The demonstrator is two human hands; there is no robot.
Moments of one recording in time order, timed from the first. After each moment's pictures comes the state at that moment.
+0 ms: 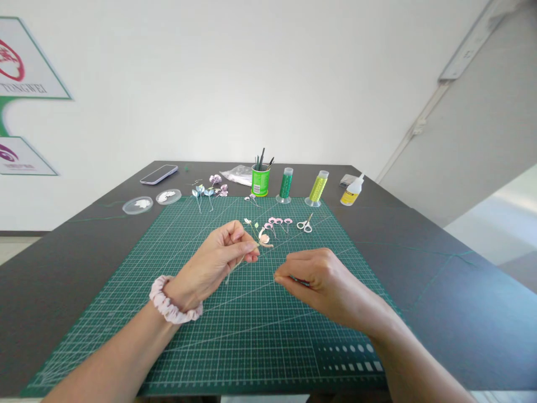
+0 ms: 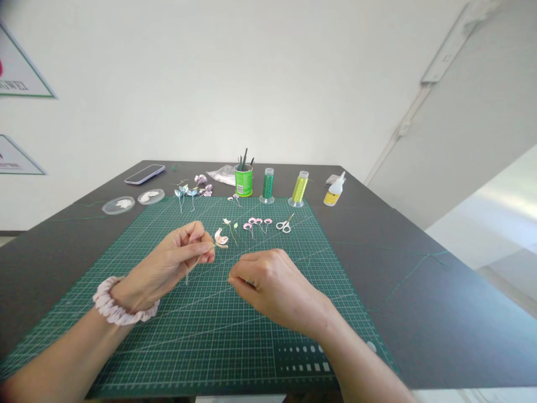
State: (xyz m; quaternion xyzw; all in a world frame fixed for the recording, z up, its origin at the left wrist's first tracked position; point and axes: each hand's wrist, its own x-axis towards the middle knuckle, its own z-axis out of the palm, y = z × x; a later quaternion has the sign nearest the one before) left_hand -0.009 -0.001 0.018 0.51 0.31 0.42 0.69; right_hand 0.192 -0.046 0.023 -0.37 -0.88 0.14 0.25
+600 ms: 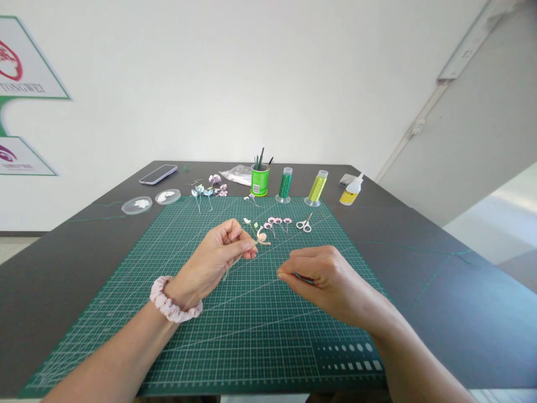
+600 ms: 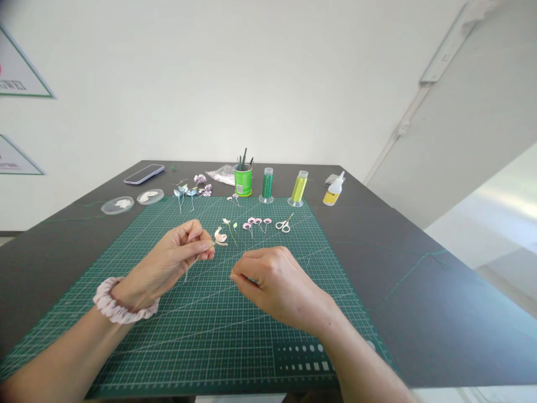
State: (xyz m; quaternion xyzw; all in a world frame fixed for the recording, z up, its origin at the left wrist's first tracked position) left_hand -0.008 -0.001 0.019 0.52 0.33 0.44 0.66; right_hand 0.195 -0.046 0.025 -0.36 -0.88 0.14 0.29
